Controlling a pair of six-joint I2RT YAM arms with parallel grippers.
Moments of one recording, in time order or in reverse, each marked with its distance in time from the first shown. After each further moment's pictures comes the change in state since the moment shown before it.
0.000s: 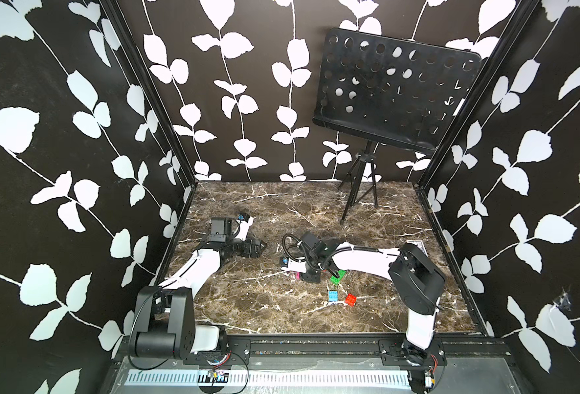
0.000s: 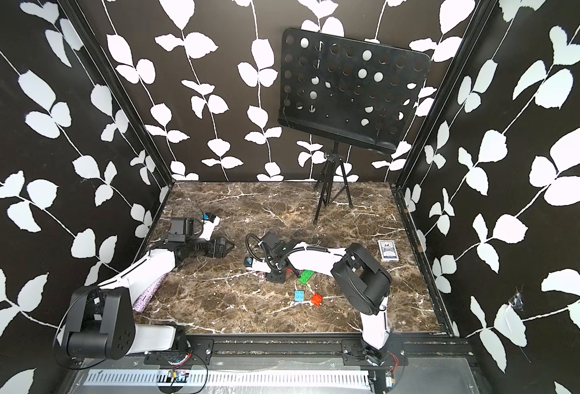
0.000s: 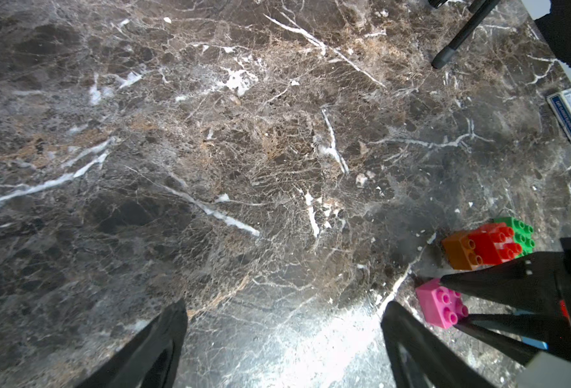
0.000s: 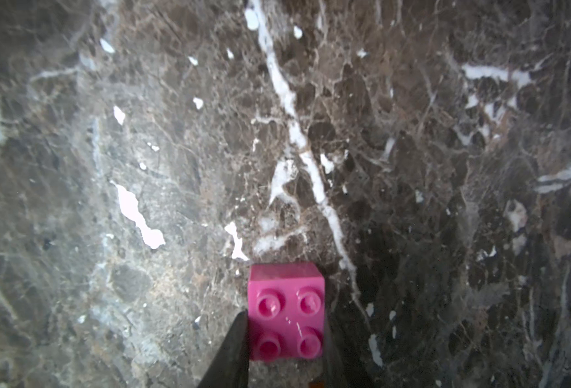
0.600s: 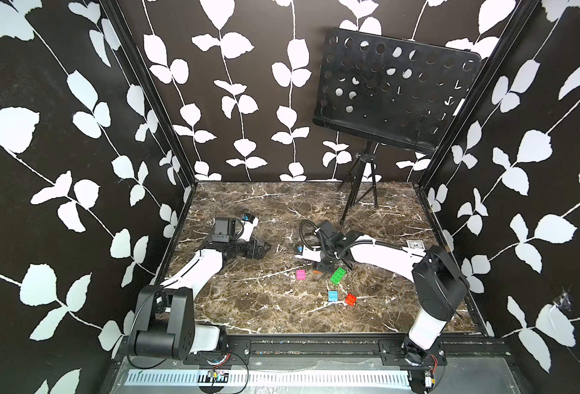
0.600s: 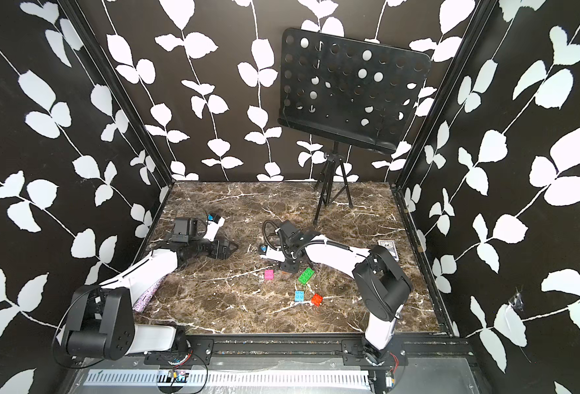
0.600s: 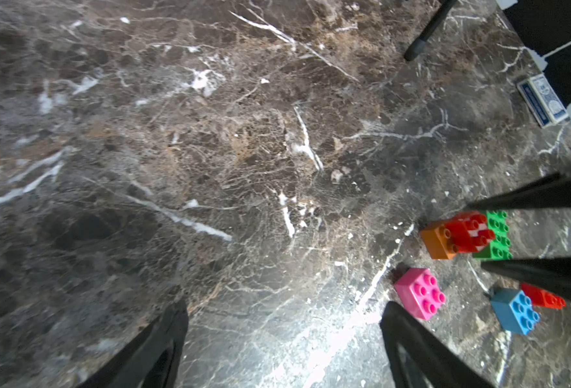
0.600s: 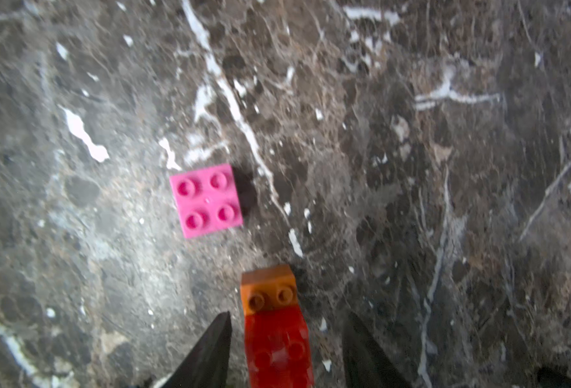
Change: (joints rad) left arm -0.045 0.005 -0.002 0.006 0.039 0.007; right arm -0.132 -0.143 -0.055 -0.071 0.014 -0.079
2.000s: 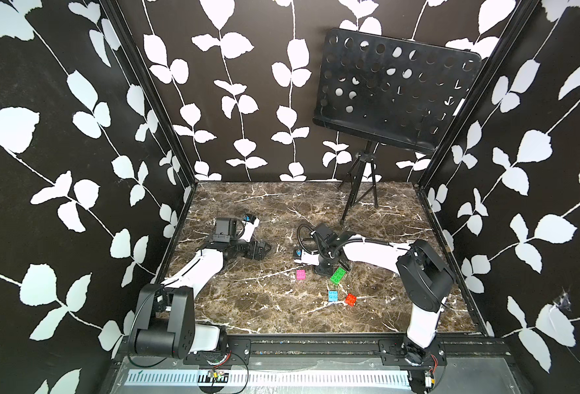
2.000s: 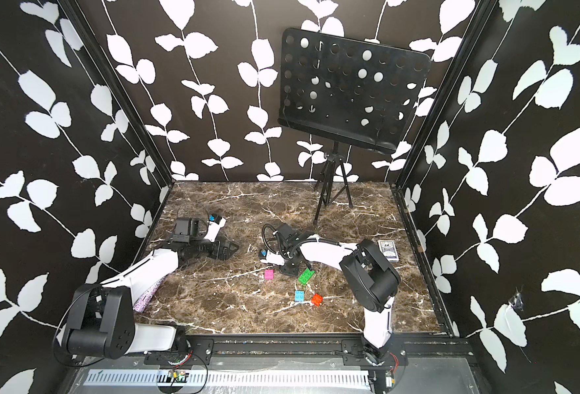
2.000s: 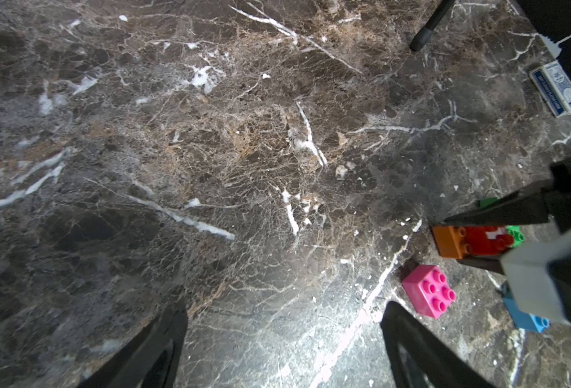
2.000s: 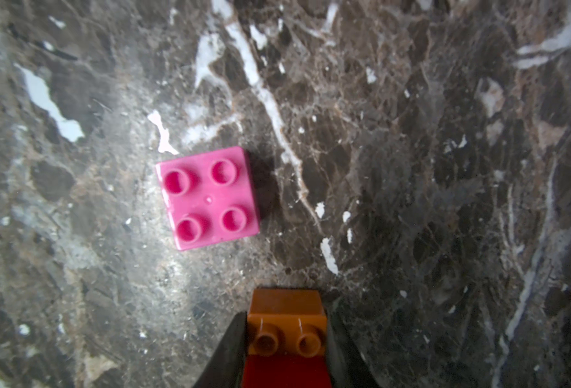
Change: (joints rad) left arm -0.005 0.004 0.000 0.000 -0.027 0.024; right arm 0.014 0.099 0.027 -0.014 -0.039 -0.001
